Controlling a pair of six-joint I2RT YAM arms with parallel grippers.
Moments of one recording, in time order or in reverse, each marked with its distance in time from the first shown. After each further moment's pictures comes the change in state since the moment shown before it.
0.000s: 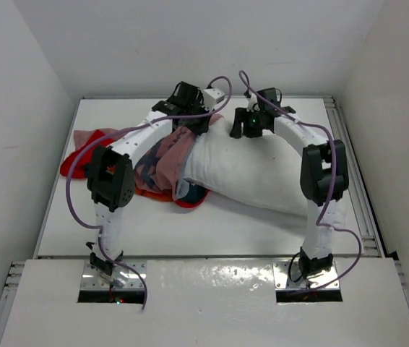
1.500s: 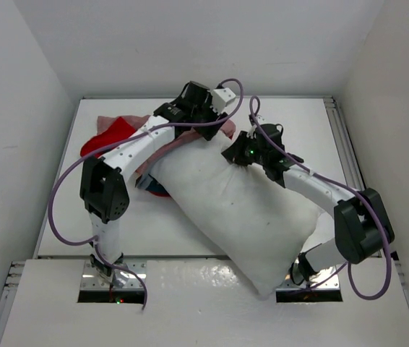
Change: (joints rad) left arm -0.111 -0.138 -0.040 -0.043 -0.177 0.064; right arm 0.209 -0.602 -0.746 0.560 0.091 0.459
